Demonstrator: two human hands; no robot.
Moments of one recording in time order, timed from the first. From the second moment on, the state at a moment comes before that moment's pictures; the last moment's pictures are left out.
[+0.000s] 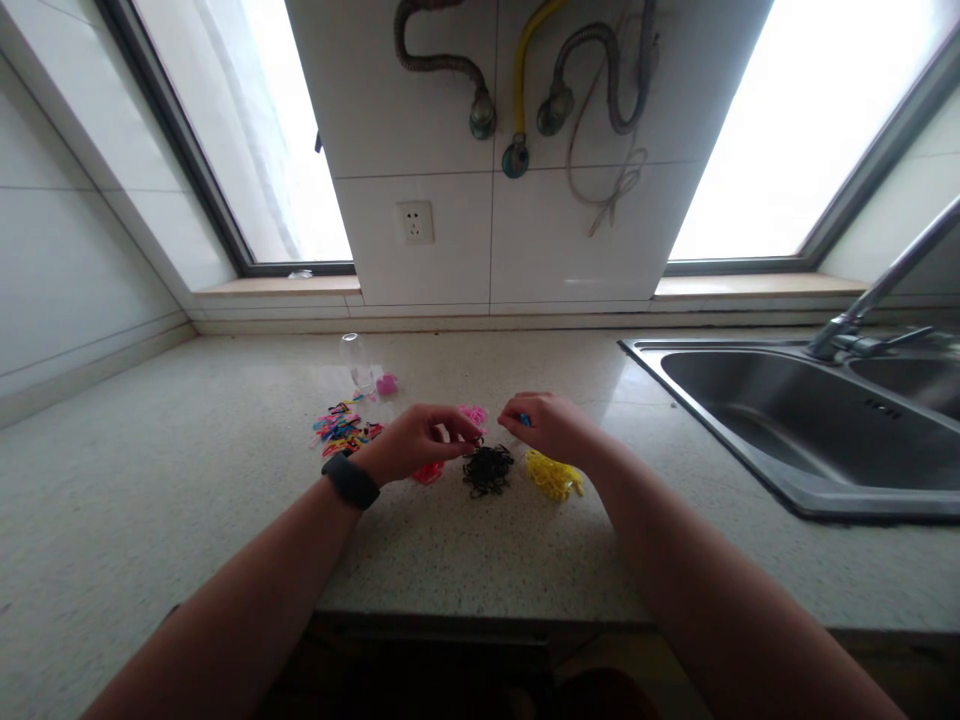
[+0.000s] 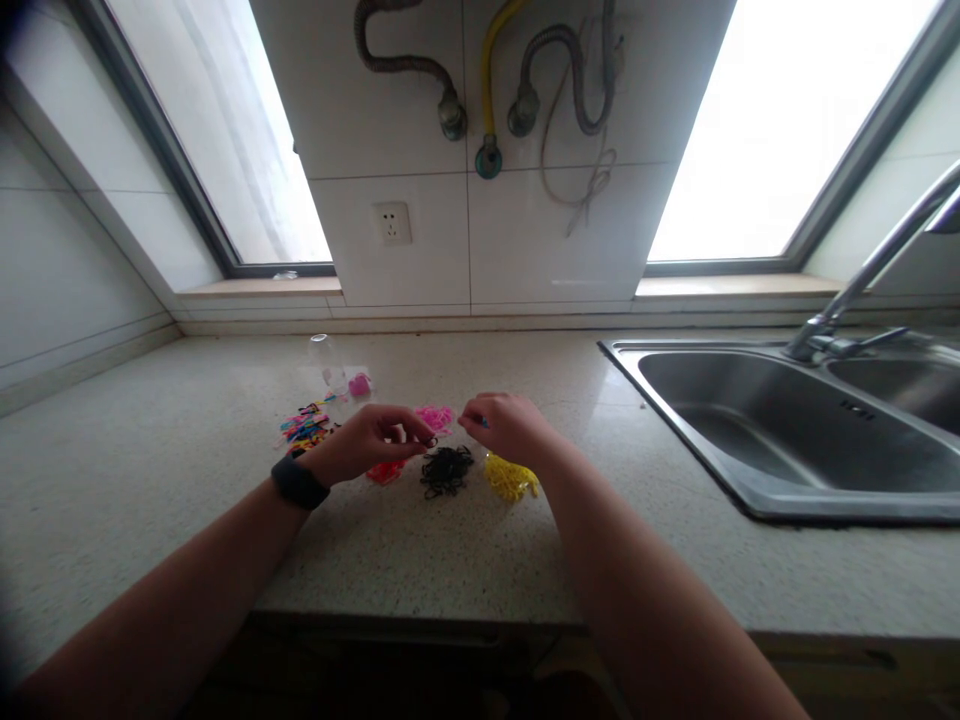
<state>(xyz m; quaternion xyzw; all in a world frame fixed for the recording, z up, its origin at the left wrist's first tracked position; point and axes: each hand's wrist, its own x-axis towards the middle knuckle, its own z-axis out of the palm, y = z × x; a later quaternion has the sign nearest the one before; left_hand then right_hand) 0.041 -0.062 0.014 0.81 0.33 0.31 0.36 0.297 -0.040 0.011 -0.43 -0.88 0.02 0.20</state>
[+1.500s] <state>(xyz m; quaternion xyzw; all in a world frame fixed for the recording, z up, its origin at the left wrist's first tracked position) 0.003 -0.048 0.024 0.87 0.37 0.32 0.07 0.297 -0.041 0.013 -0.43 -0.88 0.02 0.18</state>
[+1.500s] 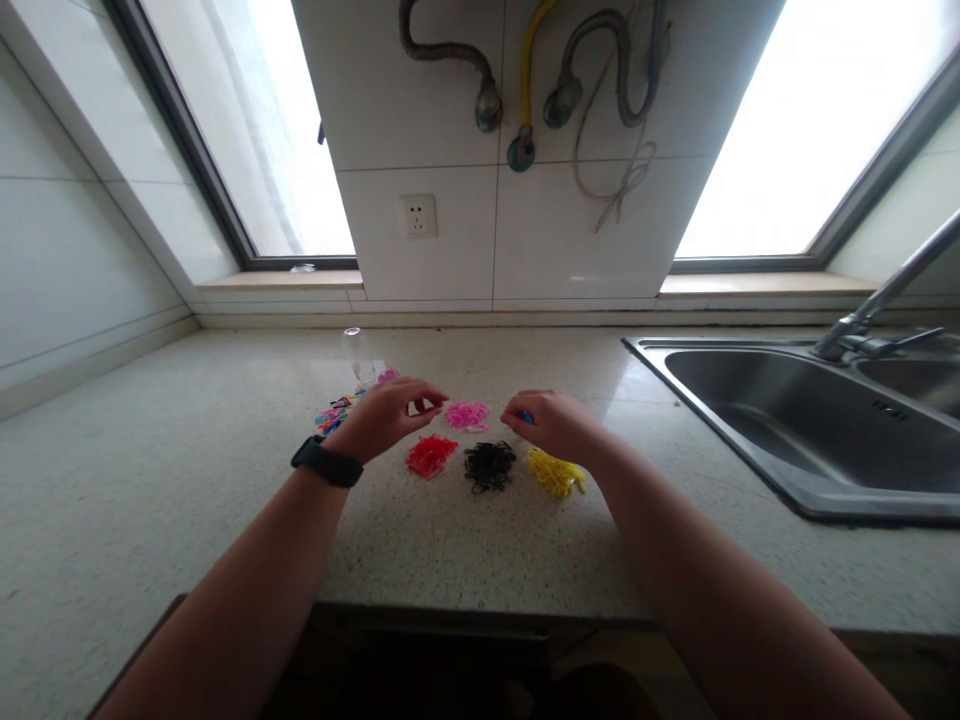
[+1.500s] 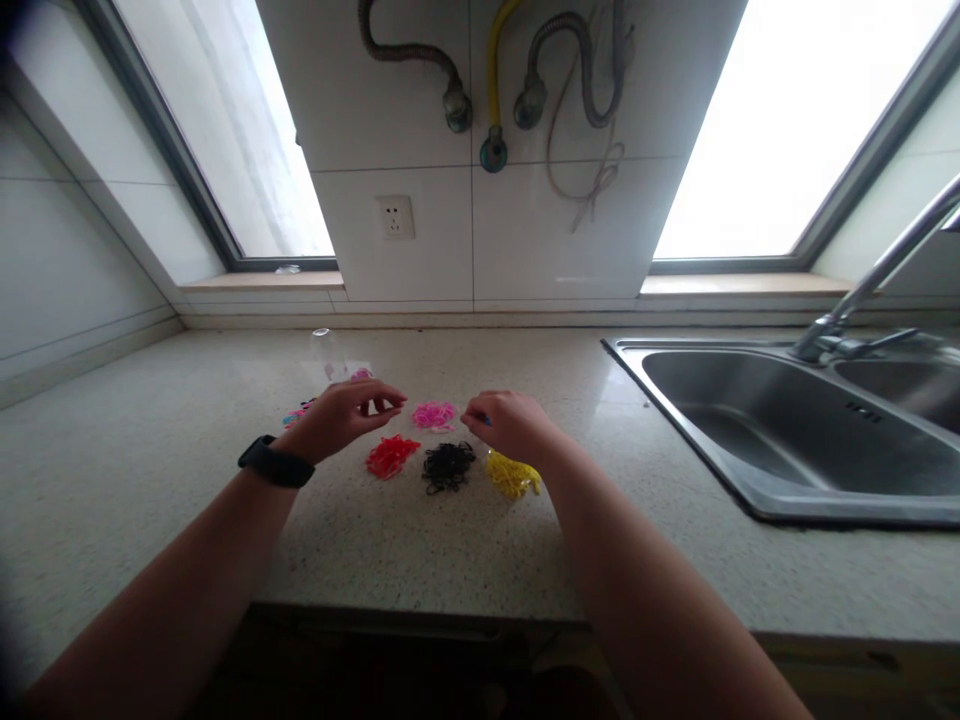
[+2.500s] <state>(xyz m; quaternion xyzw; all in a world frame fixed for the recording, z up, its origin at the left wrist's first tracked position) -0.063 -0.016 0.015 0.59 0.60 0.54 -0.01 0.199 -0.039 0.047 -0.36 -0.91 0.10 0.18</state>
